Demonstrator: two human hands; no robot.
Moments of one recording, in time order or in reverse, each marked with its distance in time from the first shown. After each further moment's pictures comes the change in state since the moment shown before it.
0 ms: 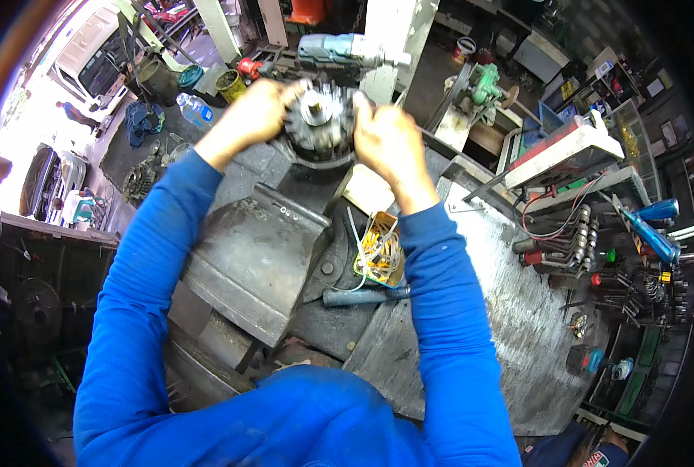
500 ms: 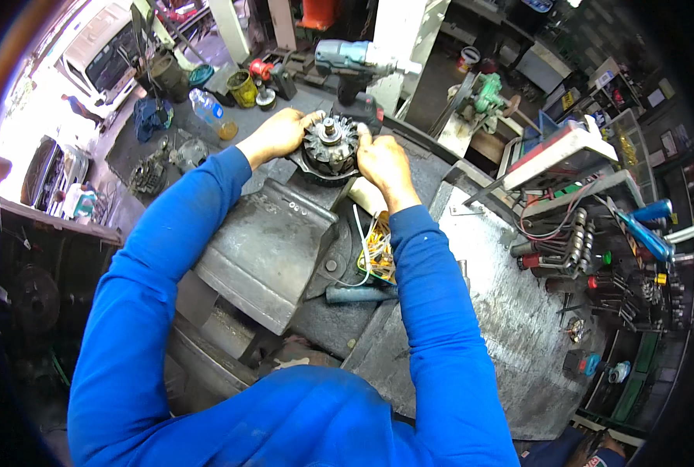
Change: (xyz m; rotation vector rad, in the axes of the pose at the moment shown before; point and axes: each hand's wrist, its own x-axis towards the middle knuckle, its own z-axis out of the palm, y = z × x) left_hand -0.010 -0.021 0.070 -0.529 -0.135 -0.392; right_hand -0.001 0.032 0.060 0.085 -0.159 0.170
